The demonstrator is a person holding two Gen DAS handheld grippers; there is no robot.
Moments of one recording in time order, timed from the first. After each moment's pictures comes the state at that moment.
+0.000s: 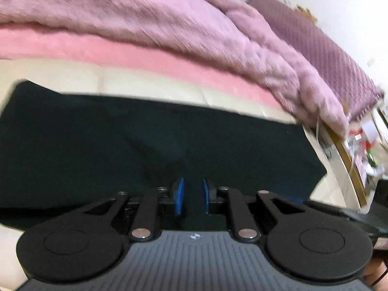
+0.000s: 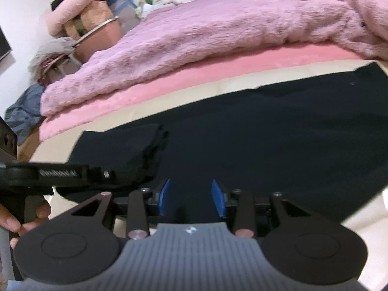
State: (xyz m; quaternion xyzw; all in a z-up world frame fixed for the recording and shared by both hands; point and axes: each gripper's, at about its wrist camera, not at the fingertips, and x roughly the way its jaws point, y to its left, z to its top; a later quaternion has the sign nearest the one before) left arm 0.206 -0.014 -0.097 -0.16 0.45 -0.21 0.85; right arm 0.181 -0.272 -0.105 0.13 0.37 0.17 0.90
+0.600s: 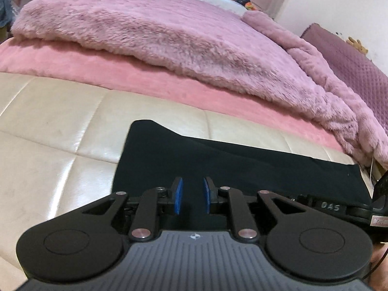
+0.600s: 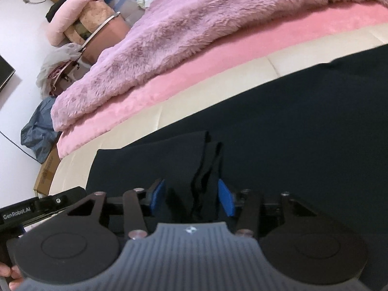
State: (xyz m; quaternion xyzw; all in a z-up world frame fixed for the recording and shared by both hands) left arm 0.202 0.068 -0.079 -0.14 0.41 -0.06 0.90; right arm 0.268 -0.192 -0.135 0.22 0.41 0.21 0.86
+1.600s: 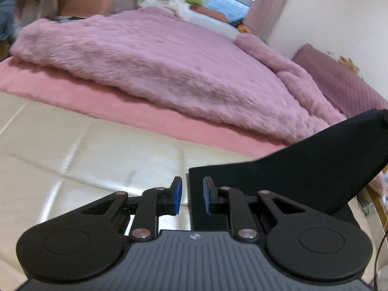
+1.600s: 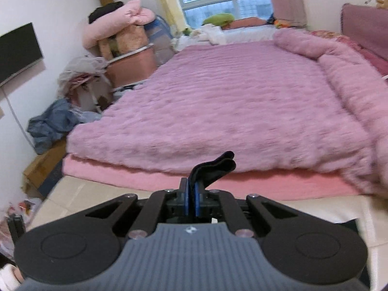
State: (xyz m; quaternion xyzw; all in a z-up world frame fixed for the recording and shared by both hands) left arm 0.197 0.032 -0.035 -0.15 0.36 -0.07 0.92; right arm 0.269 -0.330 0.126 0.06 0.30 0.22 0.93
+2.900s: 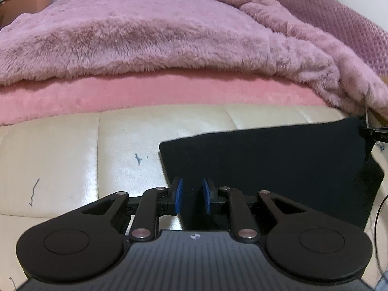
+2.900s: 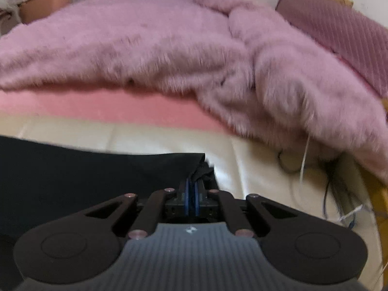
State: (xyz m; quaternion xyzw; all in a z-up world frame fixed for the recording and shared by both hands) left arm 0.277 -0.087 -0.105 -0.02 0.45 -0.14 0.88; right arm 0.347 -0.503 -0.090 -0.08 0.38 0.01 0.92
